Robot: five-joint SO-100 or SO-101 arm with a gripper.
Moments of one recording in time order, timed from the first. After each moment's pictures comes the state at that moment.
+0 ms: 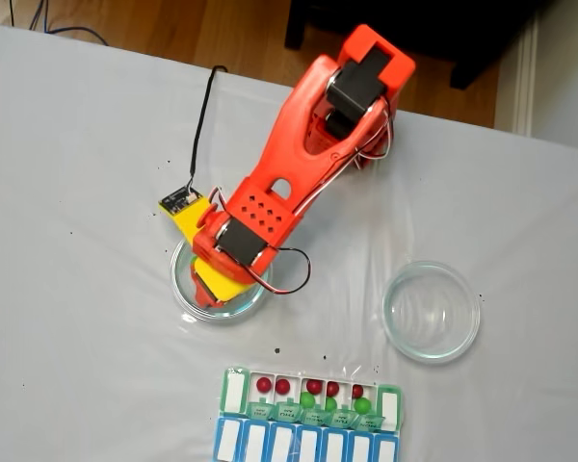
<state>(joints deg) 25.1 103.1 111.6 55.4 16.4</state>
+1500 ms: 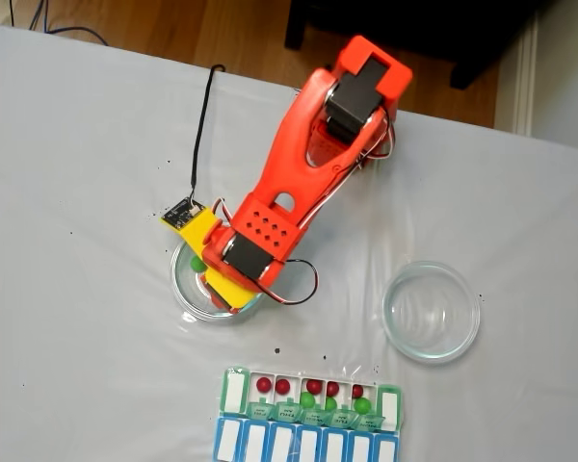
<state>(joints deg) 22.1 100.6 109.9 60.5 12.9</state>
